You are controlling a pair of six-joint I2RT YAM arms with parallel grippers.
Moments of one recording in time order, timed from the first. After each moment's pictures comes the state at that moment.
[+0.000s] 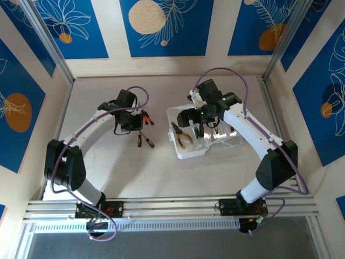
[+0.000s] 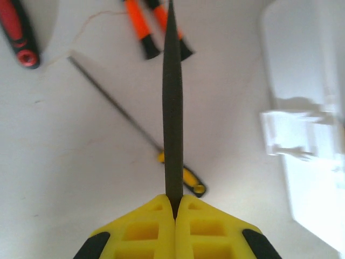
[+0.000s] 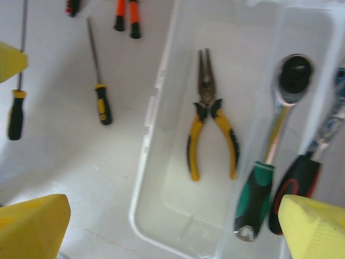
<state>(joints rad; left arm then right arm) -0.39 1.58 1.26 -0.79 0.19 -0.40 0.49 1.55 1.44 -0.94 -0.28 0.20</state>
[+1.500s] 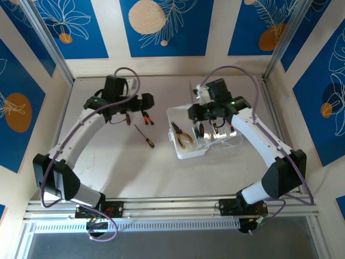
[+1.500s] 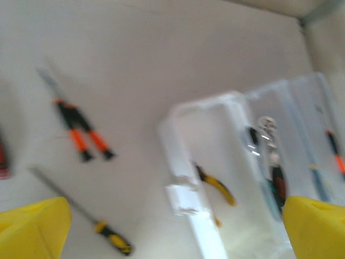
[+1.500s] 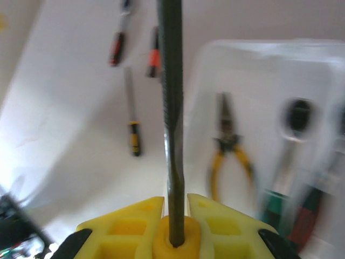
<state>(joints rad) -0.33 1.46 1.39 -0.68 0.23 -0.43 0.39 1.45 1.37 -0.82 -0.33 0.23</state>
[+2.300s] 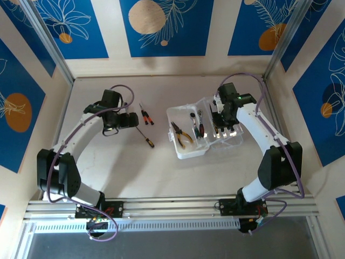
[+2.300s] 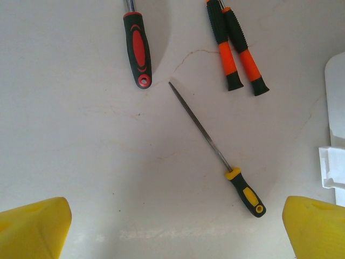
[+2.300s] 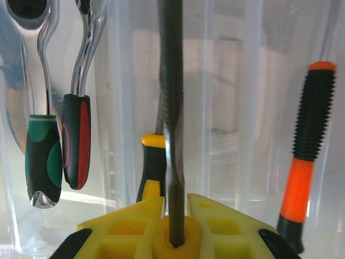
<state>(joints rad) -0.25 1.50 1.19 -0.78 0.06 -0.36 0.26 1.54 1.33 -1.06 0.00 0.06</state>
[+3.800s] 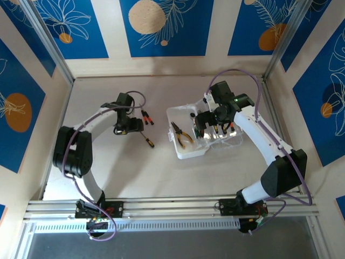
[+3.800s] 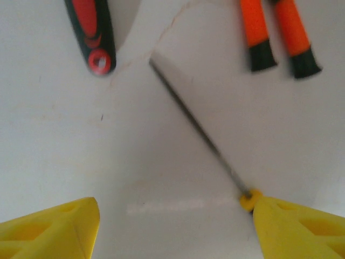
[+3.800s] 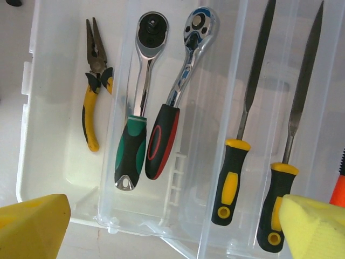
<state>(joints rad) -0.30 1.78 1.26 -0.74 0.08 -0.37 0.39 1.47 1.39 -1.07 -0.02 0.06</state>
